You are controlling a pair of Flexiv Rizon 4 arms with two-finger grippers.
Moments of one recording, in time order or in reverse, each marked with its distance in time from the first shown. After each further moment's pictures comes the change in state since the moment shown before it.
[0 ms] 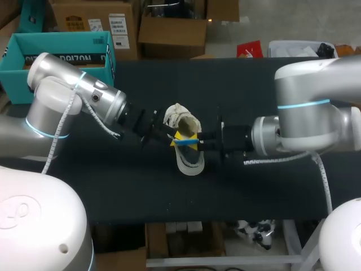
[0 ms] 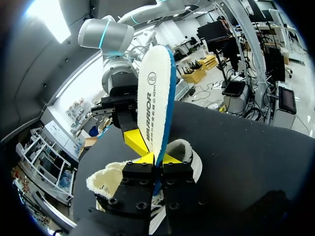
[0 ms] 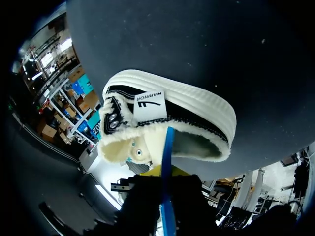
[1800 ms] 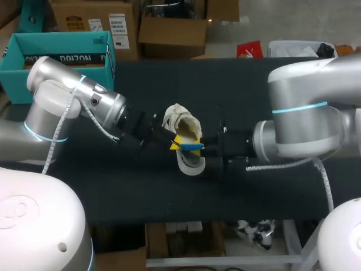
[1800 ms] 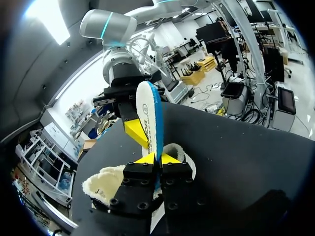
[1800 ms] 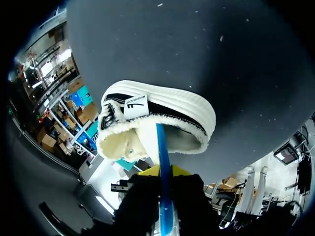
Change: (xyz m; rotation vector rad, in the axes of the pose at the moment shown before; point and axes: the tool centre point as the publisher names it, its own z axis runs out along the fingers) left arm 0.011 -0.007 0.003 0.016 0.004 0.008; right arm -0.018 -0.009 -0.016 -0.116 -0.006 0.039
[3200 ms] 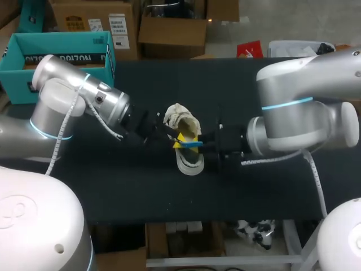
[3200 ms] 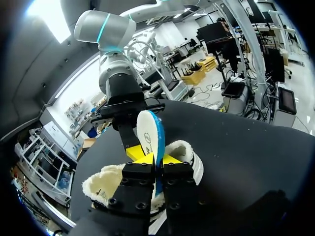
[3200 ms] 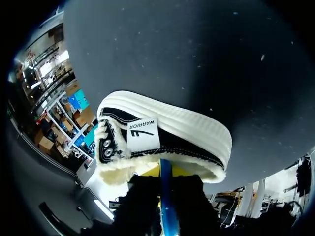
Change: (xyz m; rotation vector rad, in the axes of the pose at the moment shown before) left arm -0.009 0.007 0.008 0.001 0.003 -0.008; right arm 0.013 0.032 0.026 -0.027 -0.020 -0.006
